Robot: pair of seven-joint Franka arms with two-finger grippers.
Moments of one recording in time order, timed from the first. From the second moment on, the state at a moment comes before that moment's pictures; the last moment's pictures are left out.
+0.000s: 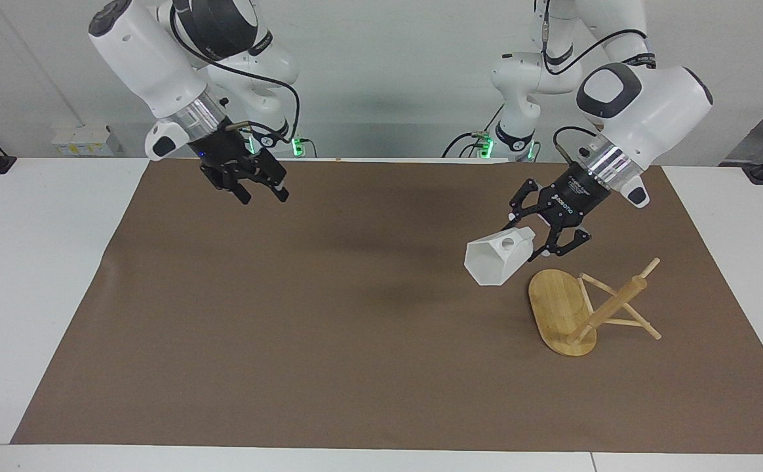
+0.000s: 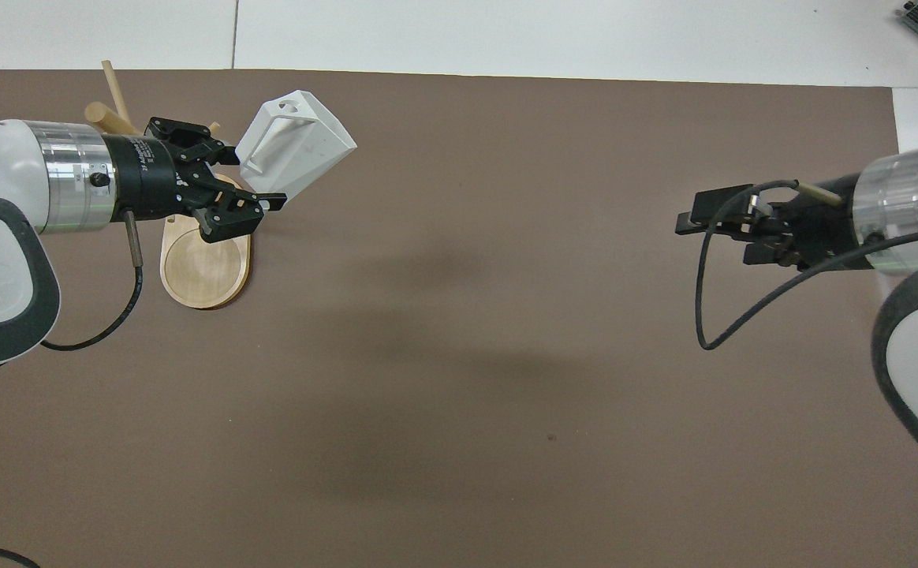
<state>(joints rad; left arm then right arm) -0.15 0.06 -0.06 -1.83 -0.70 2.21 -2.08 0.04 -0.06 0.04 -1.76 0.24 1.85 0.29</state>
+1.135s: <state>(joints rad) -0.09 0.05 -0.05 -1.98 -0.70 2.39 -2.42 -0.11 -0.09 0.05 -1.80 -0.03 1.82 -0.09</state>
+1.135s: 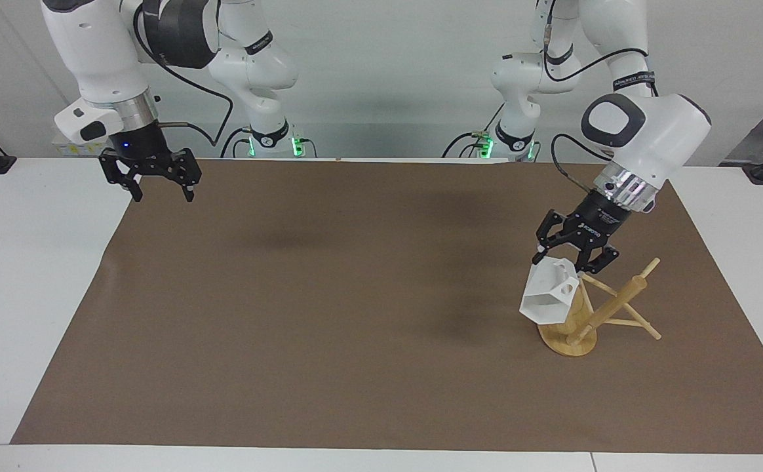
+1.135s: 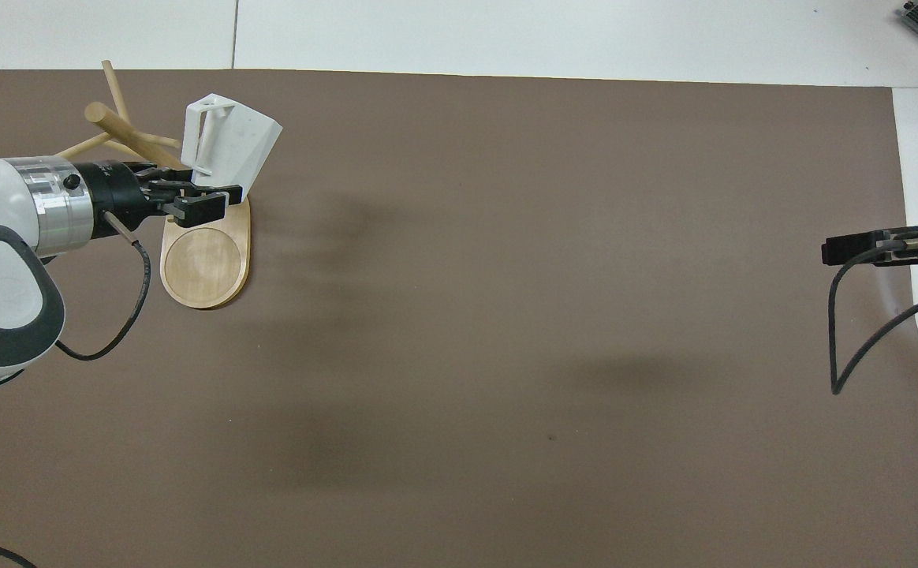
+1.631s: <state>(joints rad) -0.05 0.05 -0.05 -1.98 -0.69 2.38 -2.47 -0.11 -0.11 0.06 -1.81 -0.03 1.78 -0.09</state>
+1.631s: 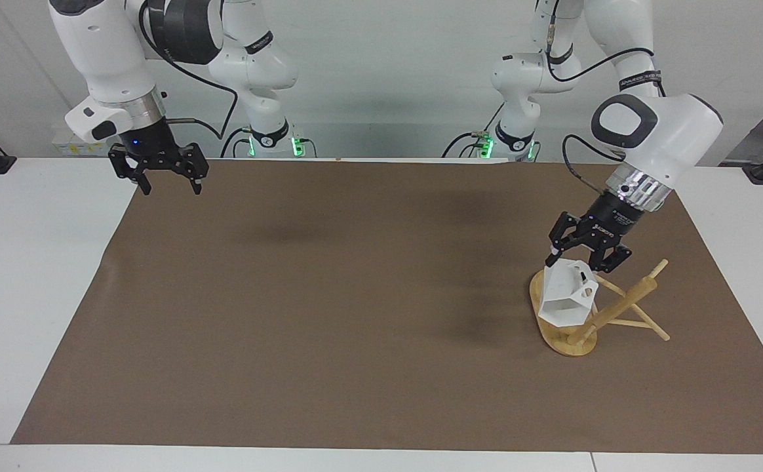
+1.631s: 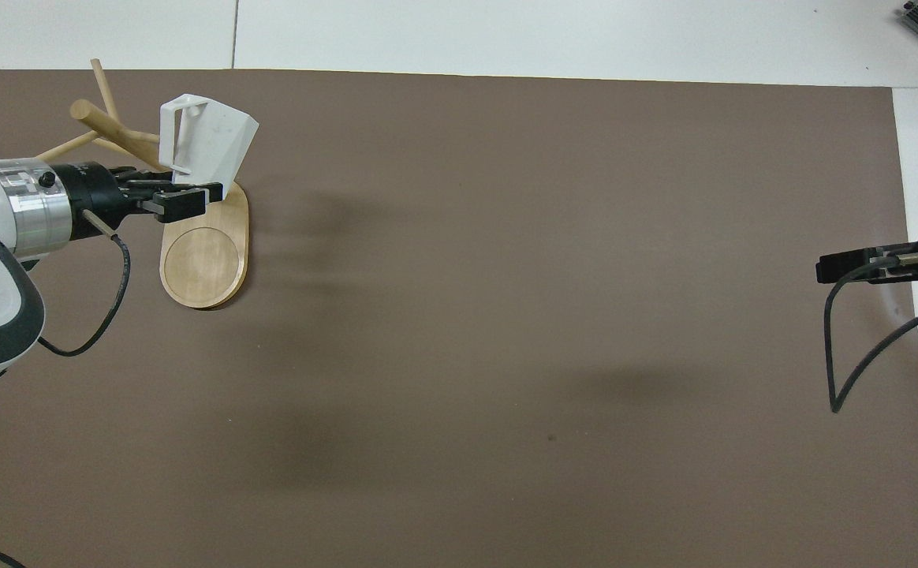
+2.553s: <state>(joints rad) -0.03 0.02 -0.04 -1.98 -0.65 2.34 -2.56 -0.10 -0.10 0.06 -1.71 -0.01 1.68 -0.09</state>
